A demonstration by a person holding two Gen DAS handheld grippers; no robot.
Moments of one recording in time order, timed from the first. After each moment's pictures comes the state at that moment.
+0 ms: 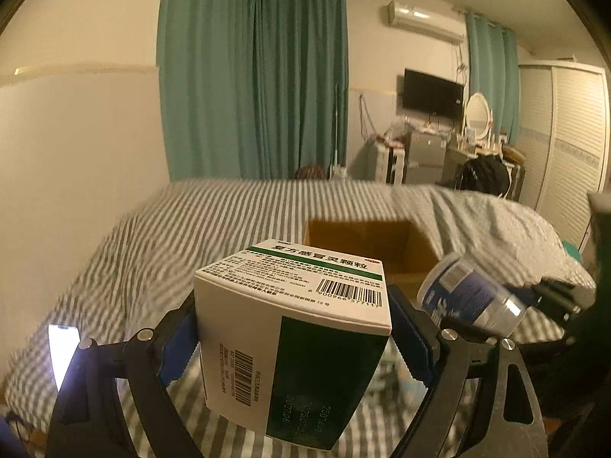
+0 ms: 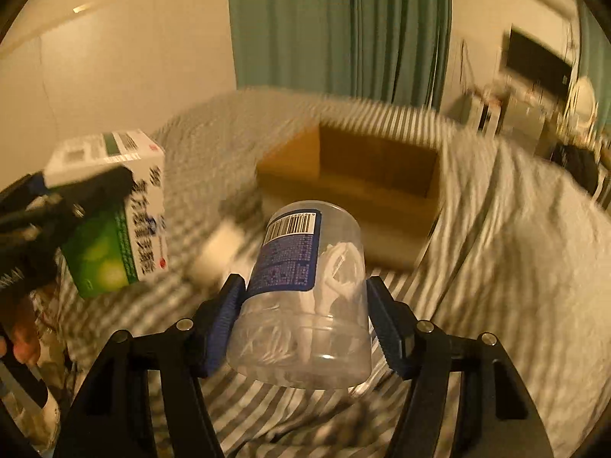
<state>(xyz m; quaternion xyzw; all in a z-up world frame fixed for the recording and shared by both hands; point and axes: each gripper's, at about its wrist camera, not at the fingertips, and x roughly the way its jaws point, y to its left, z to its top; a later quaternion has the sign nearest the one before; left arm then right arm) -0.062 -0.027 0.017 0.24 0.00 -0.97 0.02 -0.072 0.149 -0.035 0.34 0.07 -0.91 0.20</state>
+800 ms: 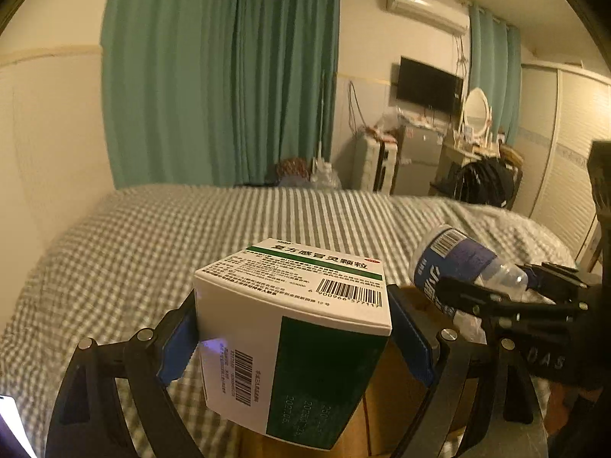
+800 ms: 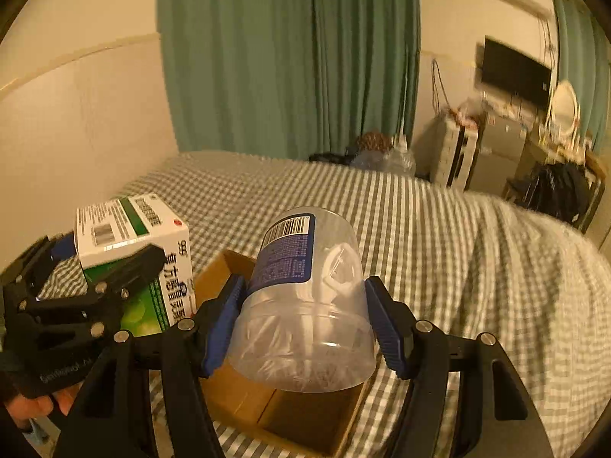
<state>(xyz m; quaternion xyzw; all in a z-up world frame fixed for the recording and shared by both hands) -0.303 0.005 -0.016 0.28 0.01 -0.96 -0.02 -0.304 0.158 0.030 0.33 0.03 -0.93 0.17</state>
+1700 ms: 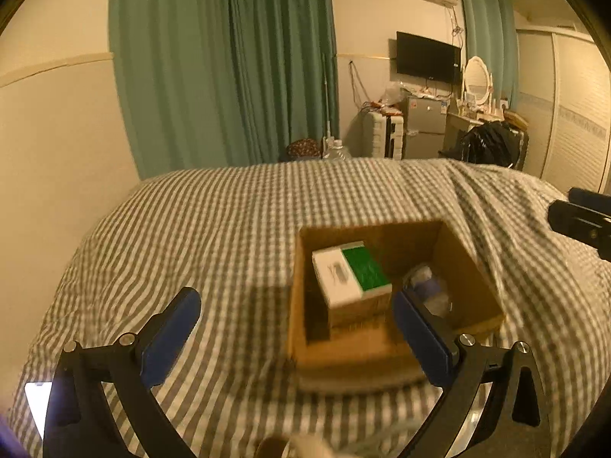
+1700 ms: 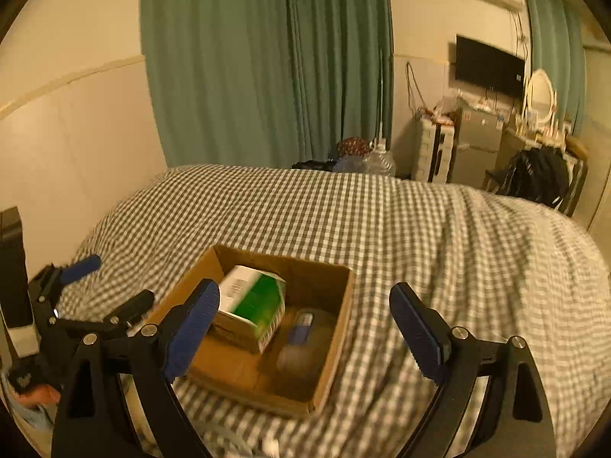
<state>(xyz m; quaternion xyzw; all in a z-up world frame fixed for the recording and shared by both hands) -0.211 -0.012 -0.022 0.30 -0.04 -0.95 0.01 -0.244 0.207 0.045 0.30 0.02 -0.95 0.13</state>
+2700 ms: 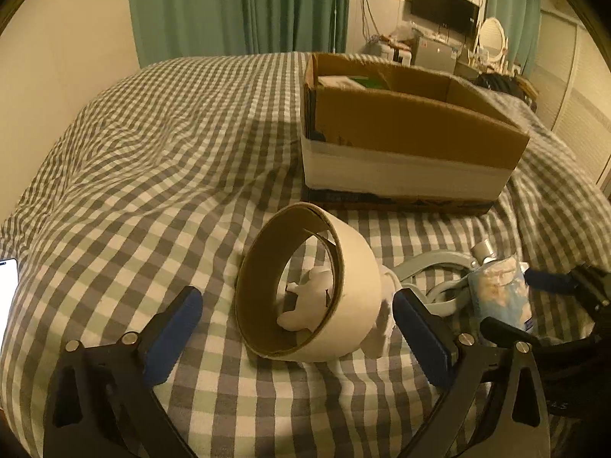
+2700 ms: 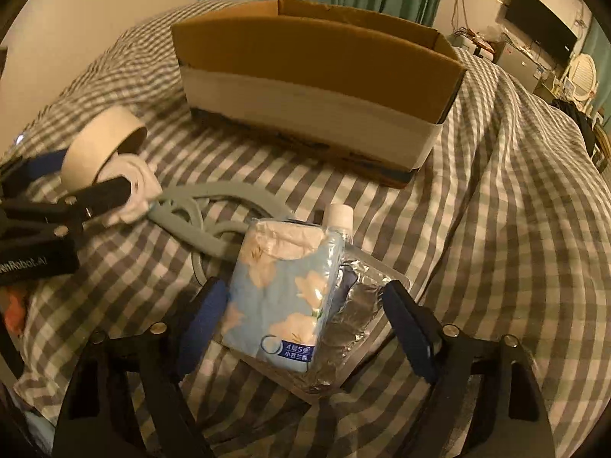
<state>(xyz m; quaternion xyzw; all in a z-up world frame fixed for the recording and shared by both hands) -0.136 -0.031 -0.154 0.42 0.01 -0.91 0.00 -0.142 0.147 -0.152 0.48 0.13 -0.86 0.14</state>
